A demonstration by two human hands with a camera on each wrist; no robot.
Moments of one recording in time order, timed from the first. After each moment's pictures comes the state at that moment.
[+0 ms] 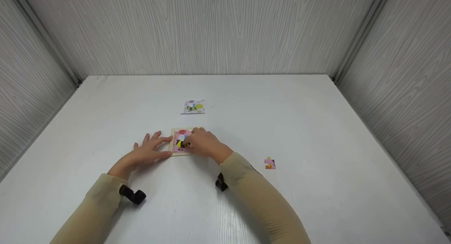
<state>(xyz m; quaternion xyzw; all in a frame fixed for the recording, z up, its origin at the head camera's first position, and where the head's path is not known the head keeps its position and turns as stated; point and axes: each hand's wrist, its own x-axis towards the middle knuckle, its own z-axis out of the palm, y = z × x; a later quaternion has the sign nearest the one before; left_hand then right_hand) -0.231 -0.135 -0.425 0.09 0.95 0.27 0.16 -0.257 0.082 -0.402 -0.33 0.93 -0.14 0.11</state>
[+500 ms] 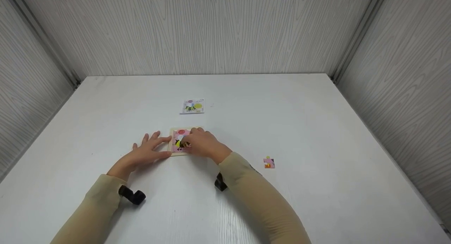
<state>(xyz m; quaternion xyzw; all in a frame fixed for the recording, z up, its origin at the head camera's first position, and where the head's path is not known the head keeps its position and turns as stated) -0.231 -0.133 -0.424 0.08 0.94 0.27 0.16 -0.256 0.081 -0.403 -0.34 0.93 -0.12 0.10</state>
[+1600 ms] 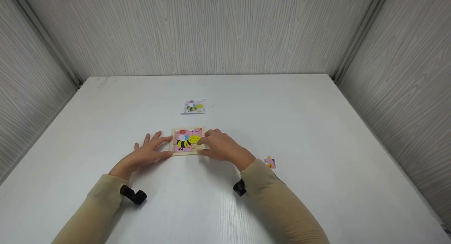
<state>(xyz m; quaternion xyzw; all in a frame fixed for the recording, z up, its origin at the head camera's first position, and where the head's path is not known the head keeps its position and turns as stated) -0.229 -0.134 -0.425 0.07 0.94 0.28 0.16 -0.233 0.129 -0.387 -0.32 0.93 -0.16 0.09</state>
